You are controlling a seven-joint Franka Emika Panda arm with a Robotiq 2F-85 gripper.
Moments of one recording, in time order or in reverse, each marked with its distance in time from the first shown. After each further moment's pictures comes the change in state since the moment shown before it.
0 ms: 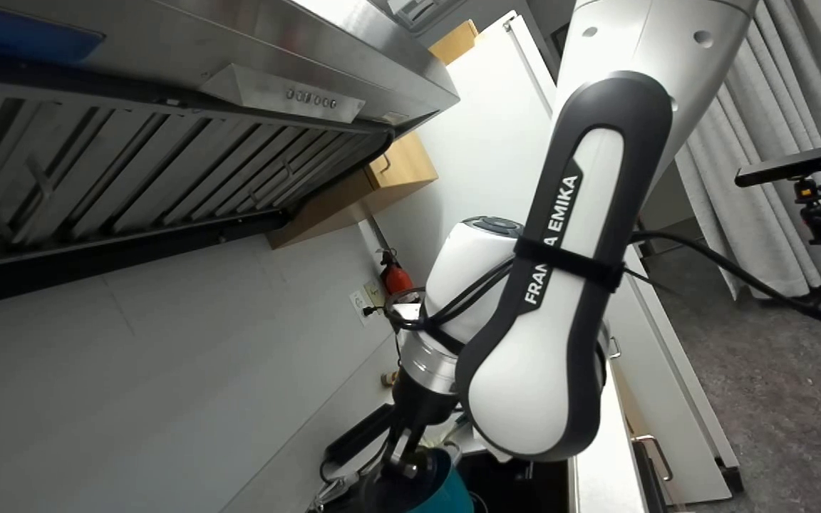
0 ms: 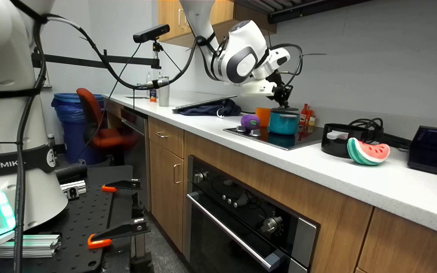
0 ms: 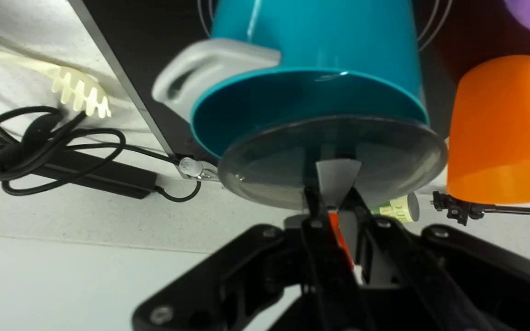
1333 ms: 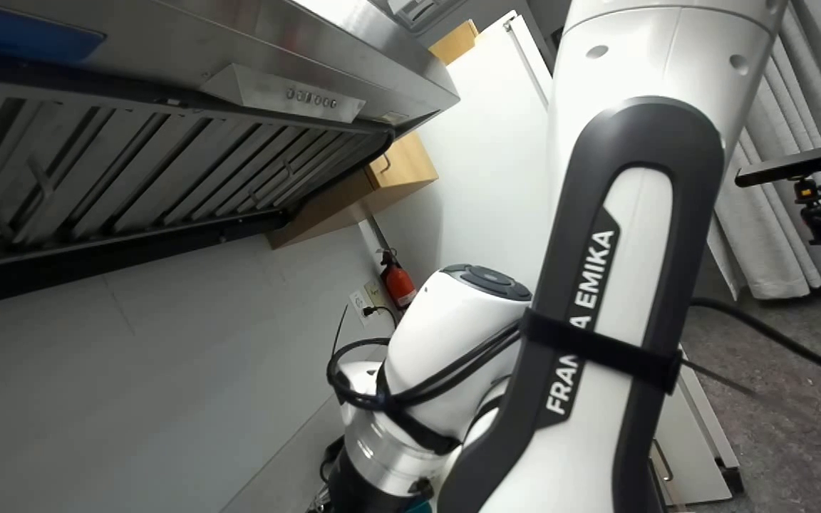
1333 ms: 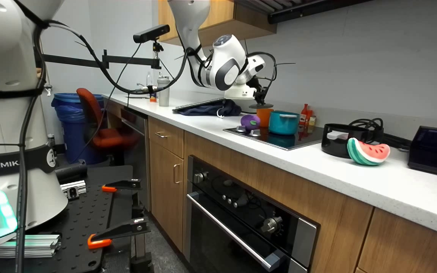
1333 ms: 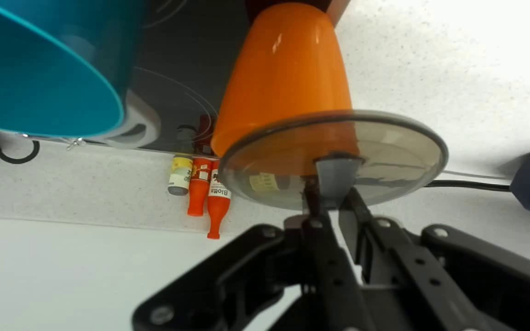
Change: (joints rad) arm 0.087 0.096 0.083 0.082 -0.054 0.099 0.024
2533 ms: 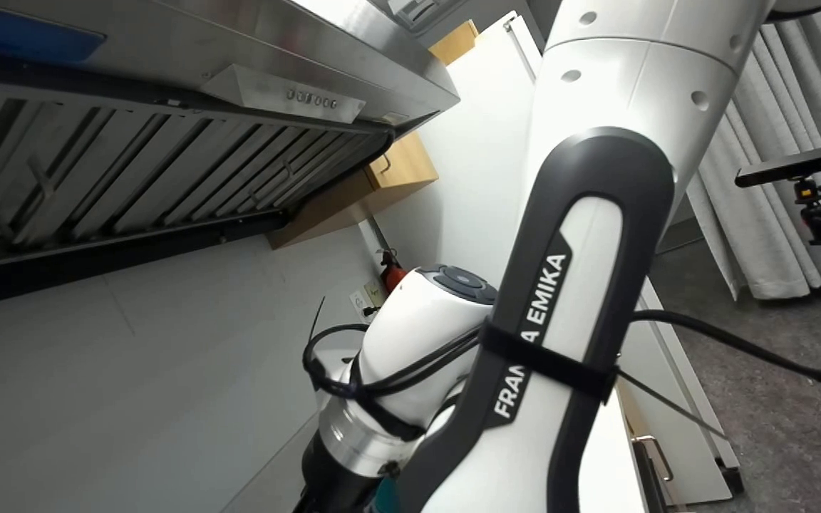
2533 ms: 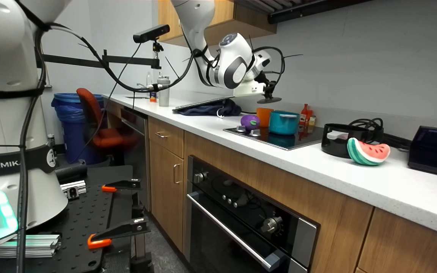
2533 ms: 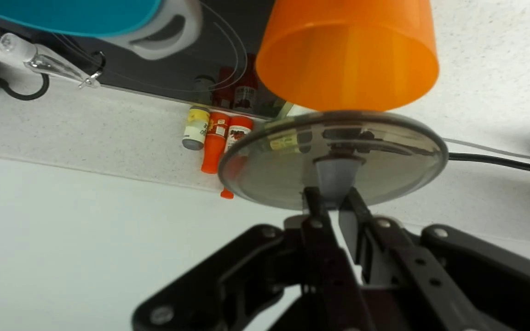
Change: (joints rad) arm 0.024 0.057 -0.052 0.126 -0.015 0.000 -0.048
